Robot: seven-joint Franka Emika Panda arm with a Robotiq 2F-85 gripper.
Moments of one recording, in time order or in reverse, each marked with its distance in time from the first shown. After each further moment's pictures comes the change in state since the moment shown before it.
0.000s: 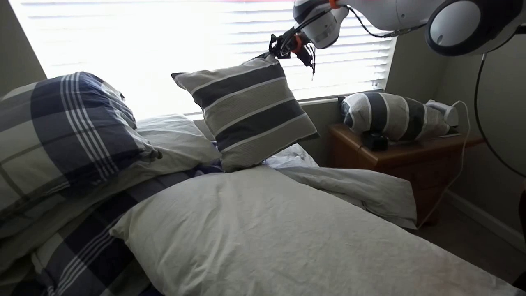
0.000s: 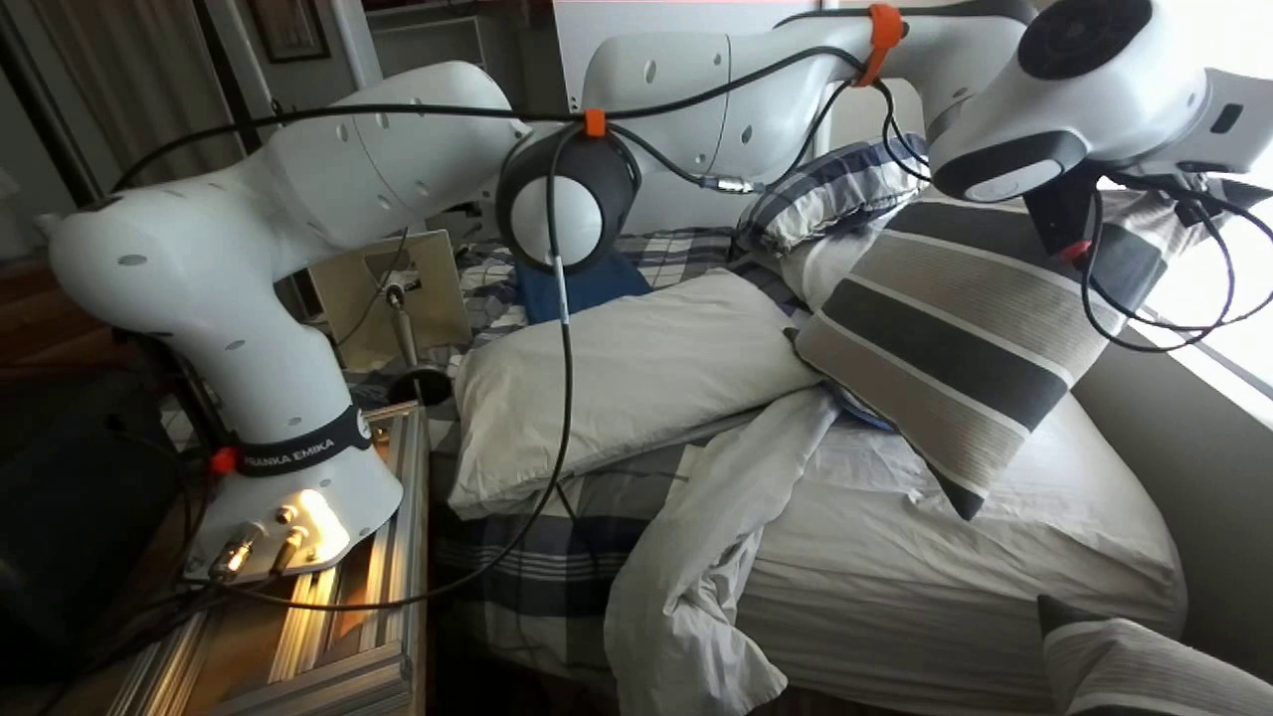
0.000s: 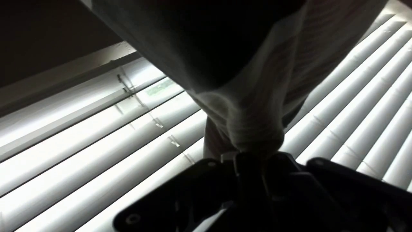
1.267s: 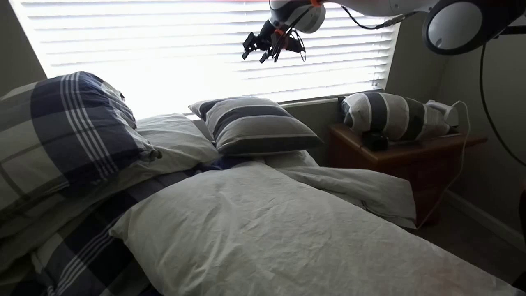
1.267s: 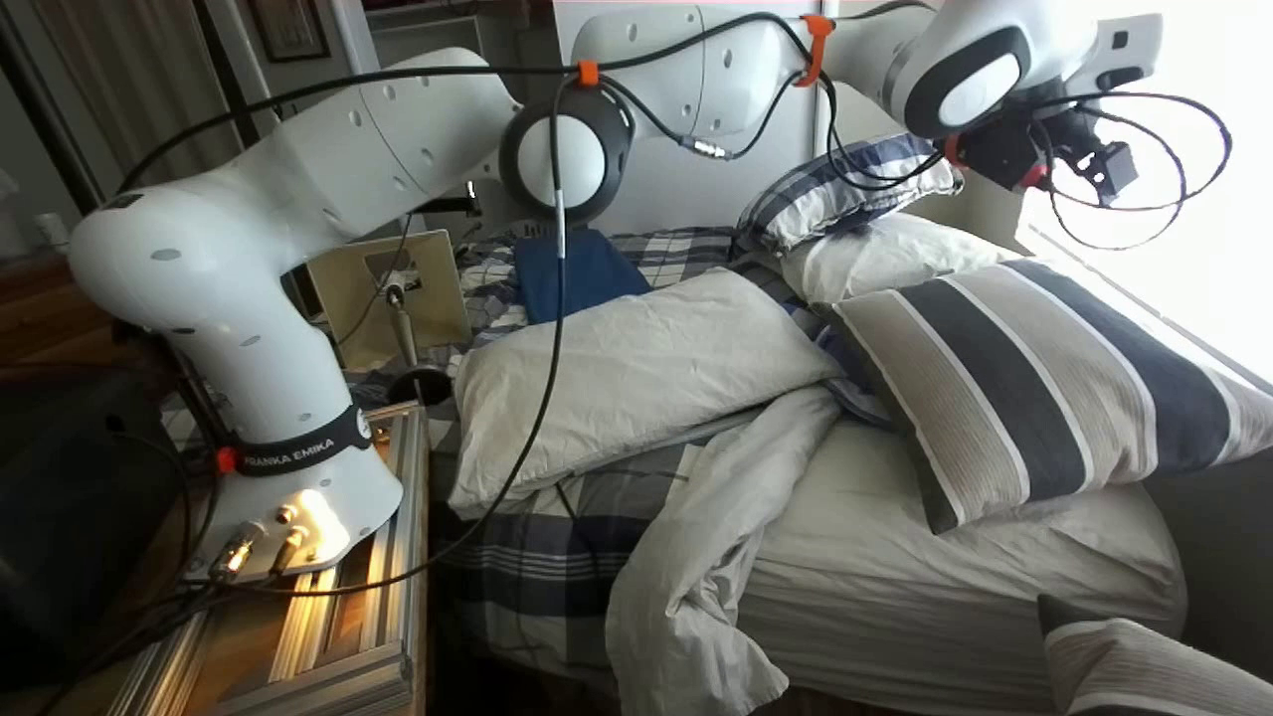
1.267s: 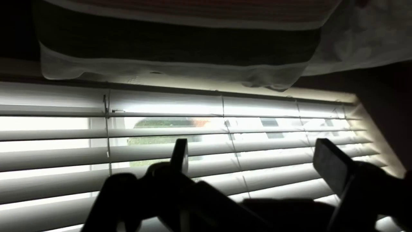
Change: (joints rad) arm 0.167 -0.058 -0.201 0.024 -0.317 -0.264 0.050
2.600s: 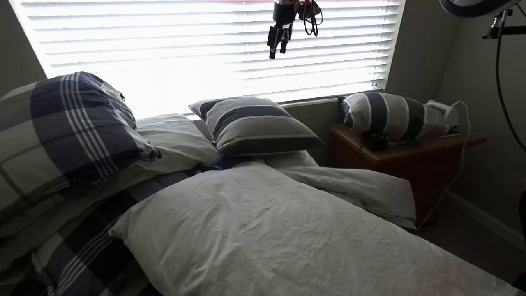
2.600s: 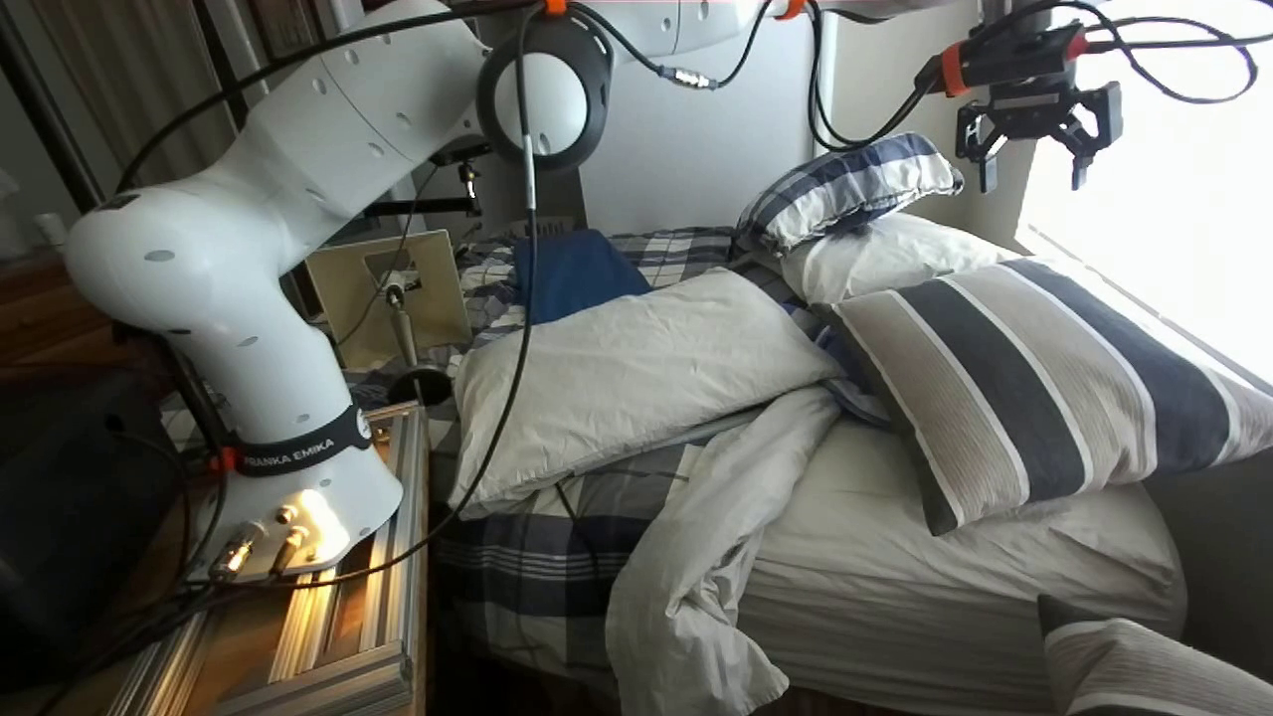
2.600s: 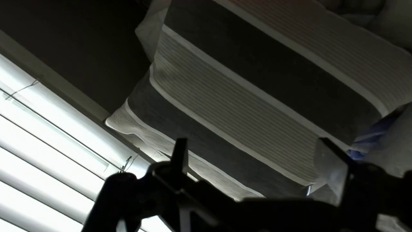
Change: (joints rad) arm -0.029 -0.158 0.090 0.000 -0.431 -0.591 -0.261
